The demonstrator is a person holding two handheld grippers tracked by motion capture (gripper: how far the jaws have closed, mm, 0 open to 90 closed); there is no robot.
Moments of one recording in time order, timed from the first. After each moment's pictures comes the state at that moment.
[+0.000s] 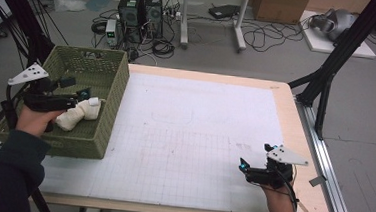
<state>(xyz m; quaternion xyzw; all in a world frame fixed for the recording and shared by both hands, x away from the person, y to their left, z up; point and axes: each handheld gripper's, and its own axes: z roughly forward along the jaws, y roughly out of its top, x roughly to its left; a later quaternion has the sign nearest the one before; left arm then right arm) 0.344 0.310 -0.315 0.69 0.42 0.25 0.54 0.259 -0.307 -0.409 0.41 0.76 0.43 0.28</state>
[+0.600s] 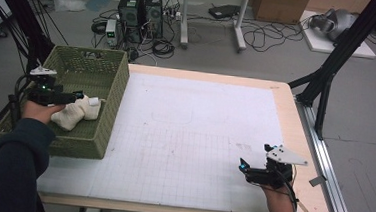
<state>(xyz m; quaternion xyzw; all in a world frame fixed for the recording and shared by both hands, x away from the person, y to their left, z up) 0.395 0.341 -0.361 0.70 0.55 0.25 0.38 0.259 -0.306 -0.410 0.41 0.76 0.42 0.28</state>
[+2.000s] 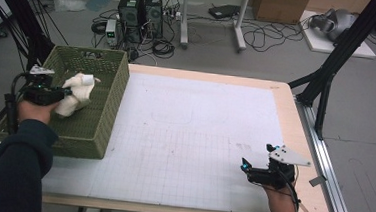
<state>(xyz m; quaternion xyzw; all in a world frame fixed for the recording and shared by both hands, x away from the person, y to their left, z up) 0.386 0.346 -0.348 0.68 0.56 0.30 0.36 0.257 -0.311 -0.408 0.41 0.75 0.43 0.28</state>
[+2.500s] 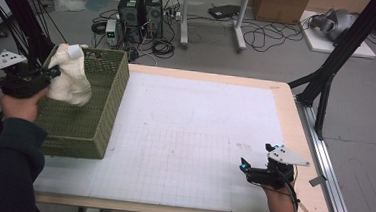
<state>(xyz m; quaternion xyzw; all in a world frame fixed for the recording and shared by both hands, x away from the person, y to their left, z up) 0.356 0.348 -0.294 0.62 0.50 0.36 0.49 0.257 -0.307 -0.406 0.41 0.76 0.43 0.28</state>
